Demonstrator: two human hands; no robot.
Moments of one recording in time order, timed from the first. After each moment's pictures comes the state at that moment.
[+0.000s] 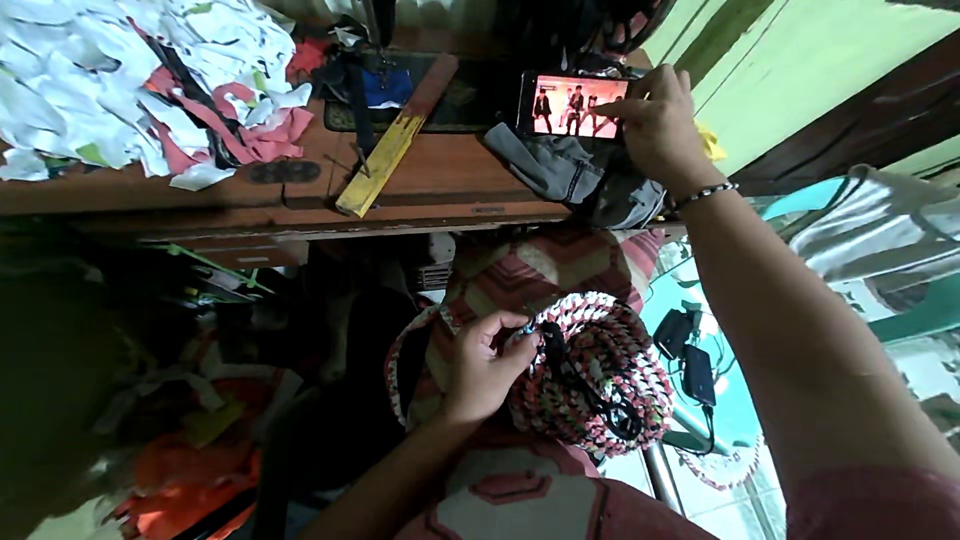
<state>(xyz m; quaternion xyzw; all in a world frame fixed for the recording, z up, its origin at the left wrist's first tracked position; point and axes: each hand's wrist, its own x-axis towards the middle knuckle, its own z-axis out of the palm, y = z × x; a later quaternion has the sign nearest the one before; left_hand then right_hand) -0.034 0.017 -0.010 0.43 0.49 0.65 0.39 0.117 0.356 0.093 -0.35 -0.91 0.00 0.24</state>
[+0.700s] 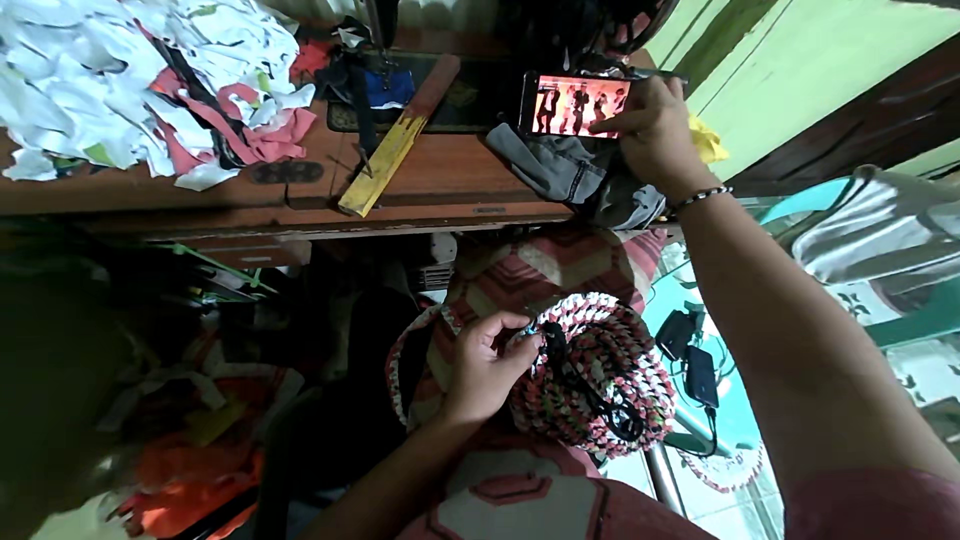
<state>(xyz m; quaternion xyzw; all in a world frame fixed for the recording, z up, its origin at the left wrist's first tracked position) -0.034 0.017 -0.011 0.43 0.48 0.65 0.39 0.117 0.354 0.086 -0.33 -0.91 0.02 0.24</state>
